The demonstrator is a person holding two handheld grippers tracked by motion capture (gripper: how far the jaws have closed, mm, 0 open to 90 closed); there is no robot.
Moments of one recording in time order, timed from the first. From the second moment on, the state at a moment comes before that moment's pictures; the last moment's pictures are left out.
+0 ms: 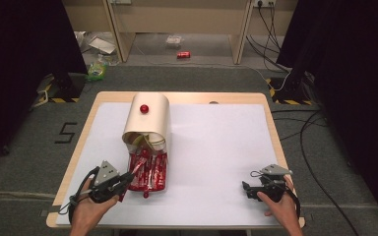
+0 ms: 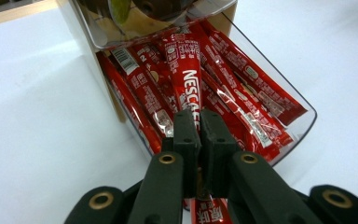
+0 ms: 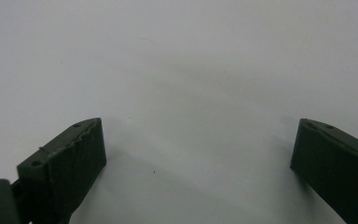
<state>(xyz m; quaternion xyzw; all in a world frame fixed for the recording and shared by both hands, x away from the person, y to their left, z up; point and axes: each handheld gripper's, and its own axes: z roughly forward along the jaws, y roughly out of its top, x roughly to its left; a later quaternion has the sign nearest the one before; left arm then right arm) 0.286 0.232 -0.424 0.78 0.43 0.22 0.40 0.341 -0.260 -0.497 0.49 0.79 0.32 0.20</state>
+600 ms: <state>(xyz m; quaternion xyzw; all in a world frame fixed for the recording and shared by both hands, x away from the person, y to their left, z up) 0.268 0.253 -0.421 0.77 0.44 0.23 0.40 0.341 -0.260 -0.497 0.49 0.79 0.32 0.20</state>
